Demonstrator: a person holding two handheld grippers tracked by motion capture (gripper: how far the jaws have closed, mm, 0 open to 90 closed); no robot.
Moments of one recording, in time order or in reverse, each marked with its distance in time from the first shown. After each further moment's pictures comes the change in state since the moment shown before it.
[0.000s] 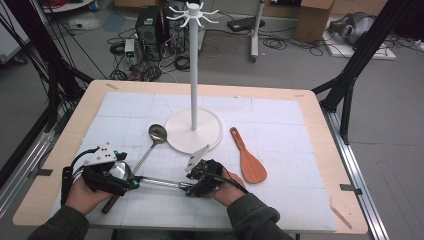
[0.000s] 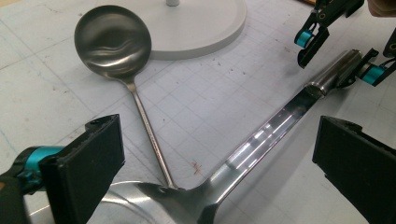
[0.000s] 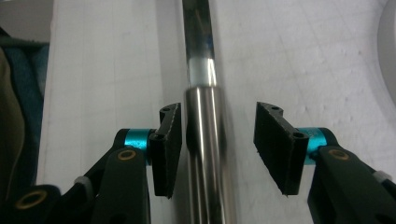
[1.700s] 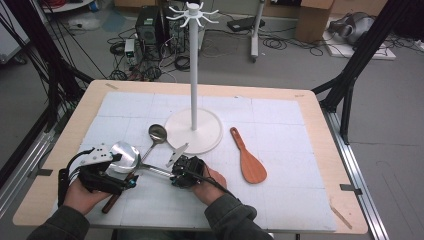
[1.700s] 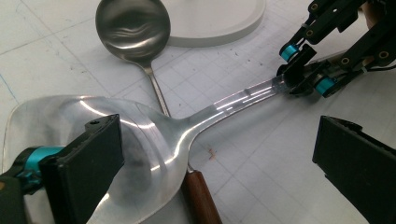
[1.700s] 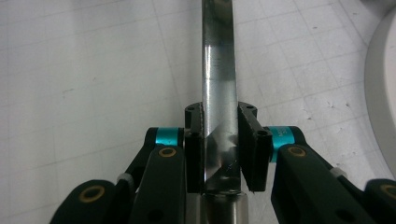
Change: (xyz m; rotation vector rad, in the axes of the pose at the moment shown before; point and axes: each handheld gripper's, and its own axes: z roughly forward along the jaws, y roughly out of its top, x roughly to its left) left arm 0.008 -0.012 -0.004 0.006 0.046 -0.055; right arm -0.001 0.038 0.038 0.026 -0.130 0.026
